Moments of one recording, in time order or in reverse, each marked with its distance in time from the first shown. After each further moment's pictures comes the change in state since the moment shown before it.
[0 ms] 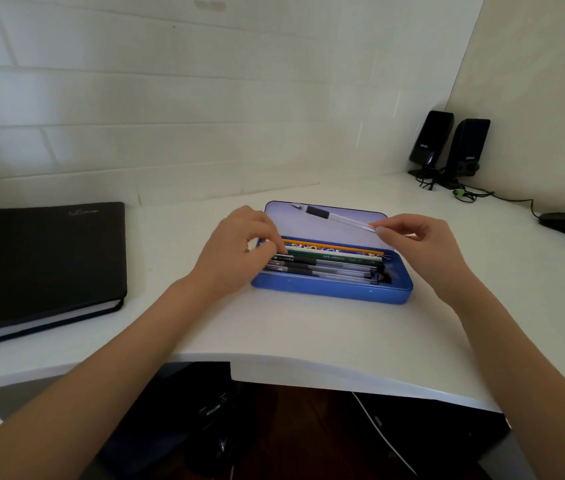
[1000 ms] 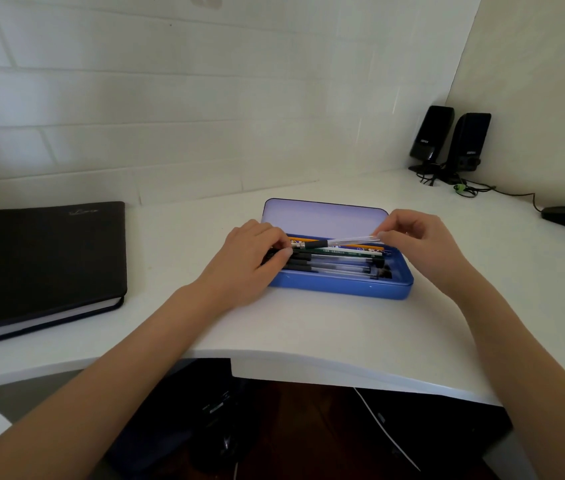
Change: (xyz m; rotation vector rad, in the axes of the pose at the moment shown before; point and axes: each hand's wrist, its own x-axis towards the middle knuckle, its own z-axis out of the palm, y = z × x) left_hand -0.009 -0.008 0.015 0.282 -0.145 0.053; right_hand 0.000 -0.001 -0.003 -0.002 -0.120 0.020
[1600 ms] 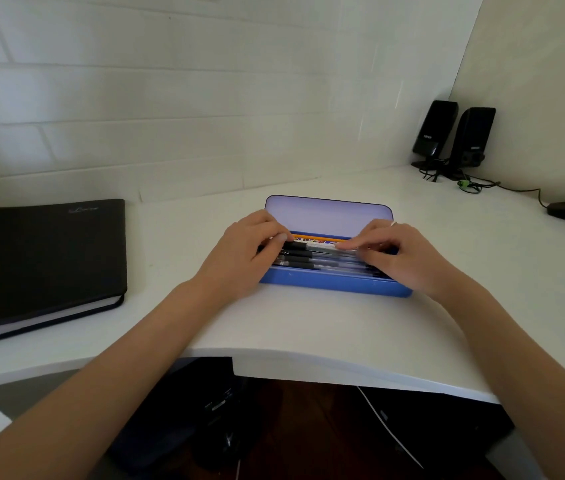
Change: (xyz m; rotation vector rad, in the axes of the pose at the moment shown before) left_hand 0.002 0.002 -0.005 -0.200 0.087 -0.016; right_hand 0.000 0.007 0.019 -0.201 -0.228 -0.169
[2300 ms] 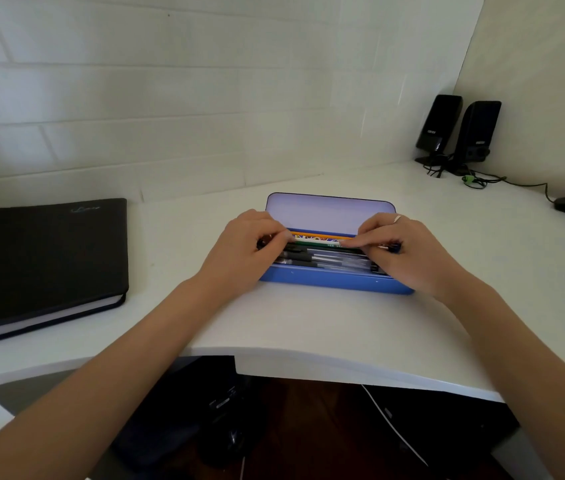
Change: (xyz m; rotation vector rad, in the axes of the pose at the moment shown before) left_hand 0.002 0.004 -0.001 0.007 0.035 -0.077; right_hand -0.003 -0.002 0.000 -0.158 0.066 -0.068
